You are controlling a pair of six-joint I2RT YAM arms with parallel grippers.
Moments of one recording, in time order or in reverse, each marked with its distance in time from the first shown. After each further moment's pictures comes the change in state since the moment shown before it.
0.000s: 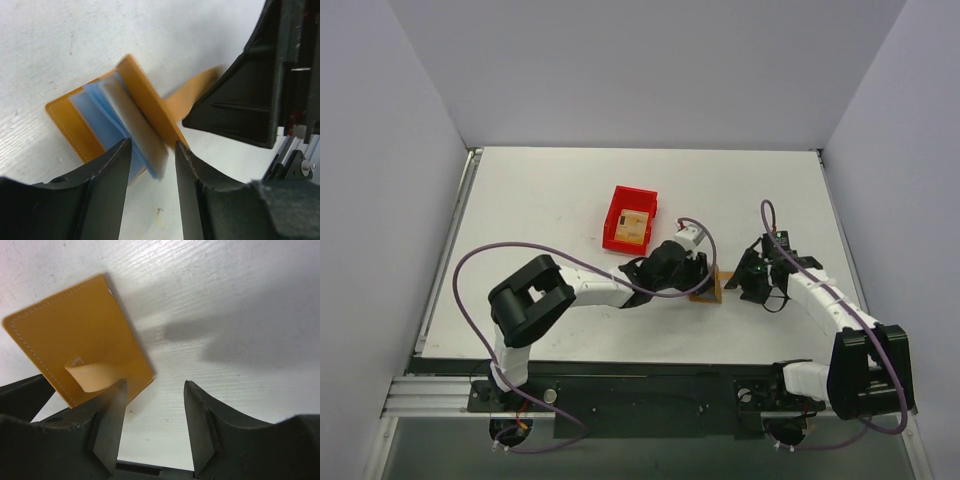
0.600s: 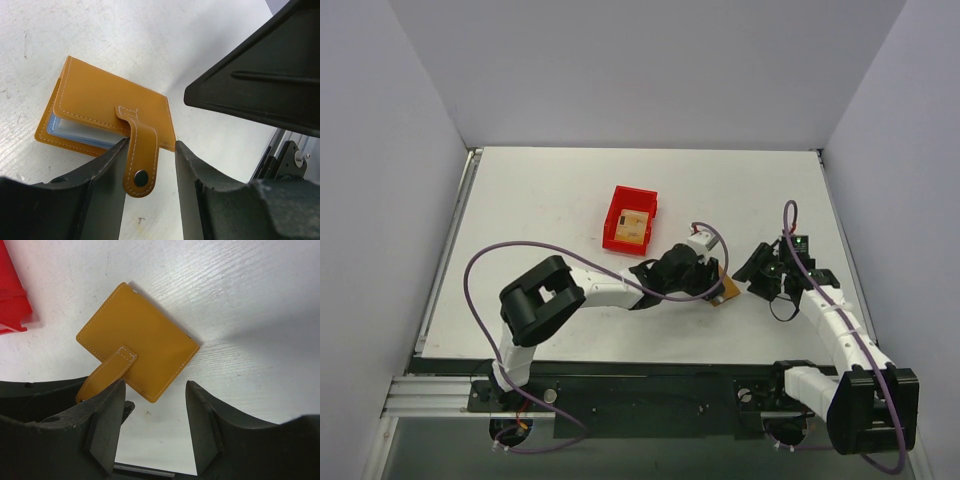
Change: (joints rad) left arm -0.042 0.063 0.084 -0.013 0.032 0.014; right arm -0.087 -0.187 -0.048 0.028 -0.043 0.023
